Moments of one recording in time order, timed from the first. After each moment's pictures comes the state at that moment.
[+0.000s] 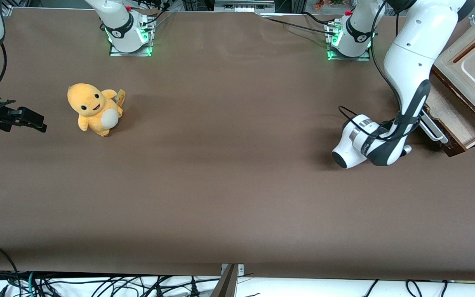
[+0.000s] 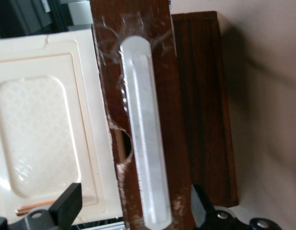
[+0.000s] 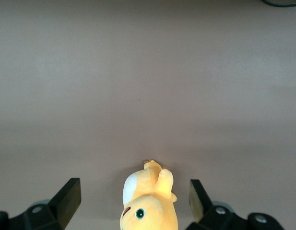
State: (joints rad) arm 0.01 0.72 -0.29 -1.74 0.95 1.10 -0.99
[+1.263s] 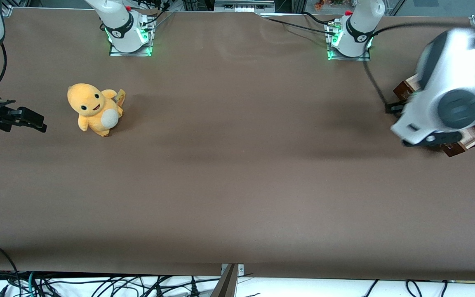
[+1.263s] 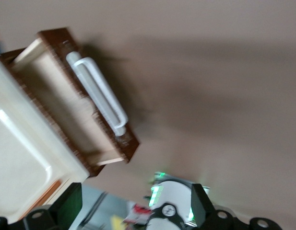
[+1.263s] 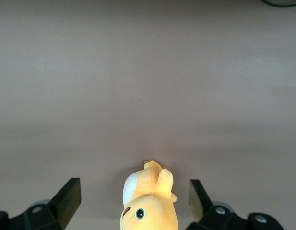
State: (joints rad) arm 0.01 0.28 -0.17 -1.39 0.22 1.19 -0.22
